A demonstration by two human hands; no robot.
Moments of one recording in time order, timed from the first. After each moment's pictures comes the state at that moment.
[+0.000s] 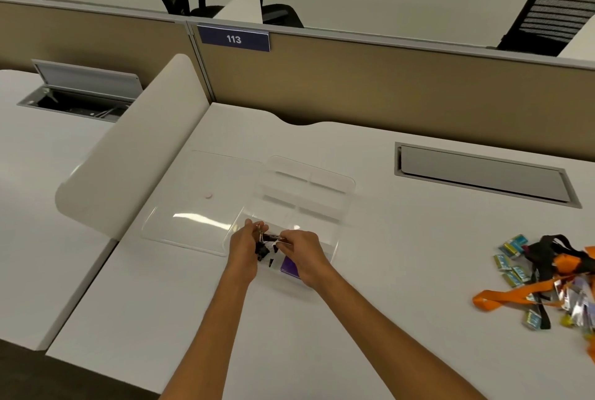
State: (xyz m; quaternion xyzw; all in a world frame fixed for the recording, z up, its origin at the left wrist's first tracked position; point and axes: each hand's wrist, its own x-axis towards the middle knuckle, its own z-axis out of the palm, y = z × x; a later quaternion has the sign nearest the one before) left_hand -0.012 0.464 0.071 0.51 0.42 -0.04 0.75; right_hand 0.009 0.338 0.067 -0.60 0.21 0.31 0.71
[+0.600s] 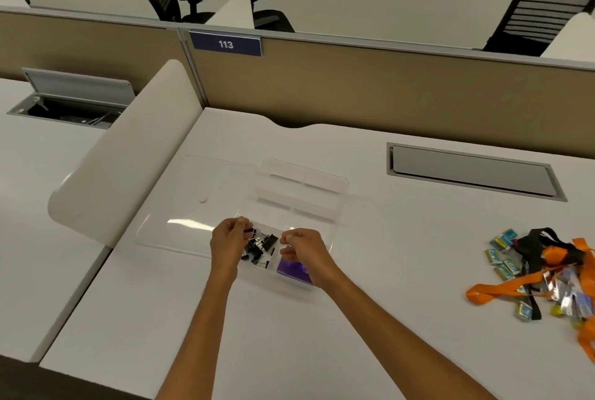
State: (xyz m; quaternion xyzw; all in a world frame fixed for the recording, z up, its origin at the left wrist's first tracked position) left_hand -0.019 0.482 0.085 0.67 0.36 0.06 0.65; right_hand 0.005 0.314 0.090 -0.70 0.15 0.29 0.64
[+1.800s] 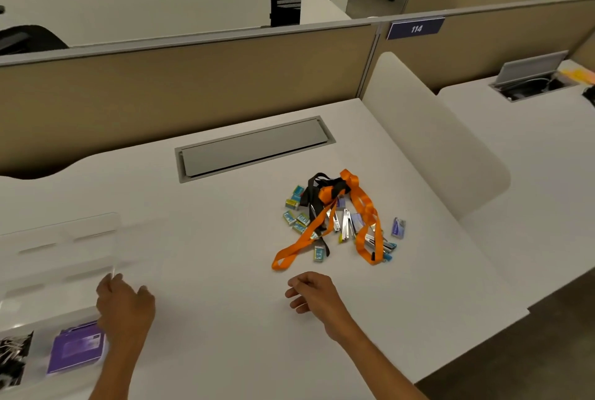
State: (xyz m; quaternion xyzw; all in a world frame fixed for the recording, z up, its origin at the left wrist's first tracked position) left_hand 0.010 0.246 0.025 0.95 0.21 -0.04 0.25; right_hand -0.110 -0.080 0.056 -0.66 0.34 0.15 0.65
